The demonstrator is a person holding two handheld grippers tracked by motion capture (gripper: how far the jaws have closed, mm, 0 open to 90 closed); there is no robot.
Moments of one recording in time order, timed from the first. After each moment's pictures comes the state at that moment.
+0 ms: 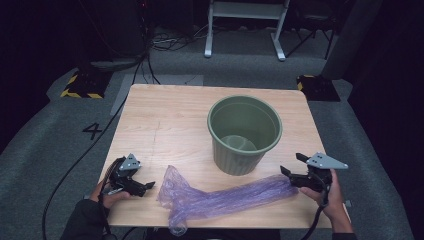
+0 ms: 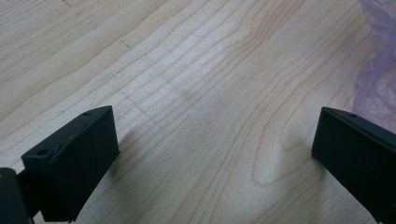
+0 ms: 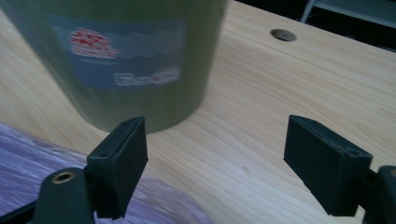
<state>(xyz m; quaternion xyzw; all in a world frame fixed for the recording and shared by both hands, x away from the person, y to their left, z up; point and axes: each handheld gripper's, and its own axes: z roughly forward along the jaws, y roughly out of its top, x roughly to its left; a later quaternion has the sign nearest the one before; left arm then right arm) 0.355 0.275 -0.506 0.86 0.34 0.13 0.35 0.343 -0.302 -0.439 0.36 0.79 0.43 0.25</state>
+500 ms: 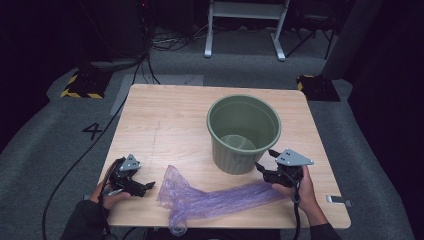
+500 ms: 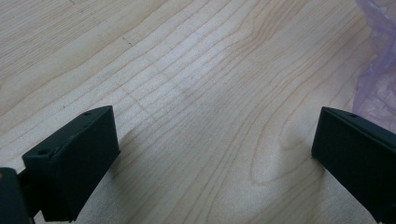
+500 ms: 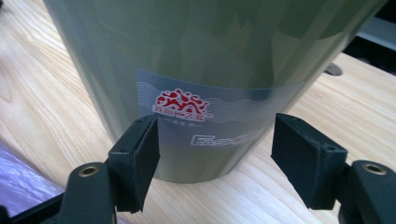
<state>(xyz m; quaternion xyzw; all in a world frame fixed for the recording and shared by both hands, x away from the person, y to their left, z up) 0.352 0.274 -0.506 0.86 0.35 0.14 0.34 0.355 -0.231 -0.441 0.32 0.81 0.43 0.26</state>
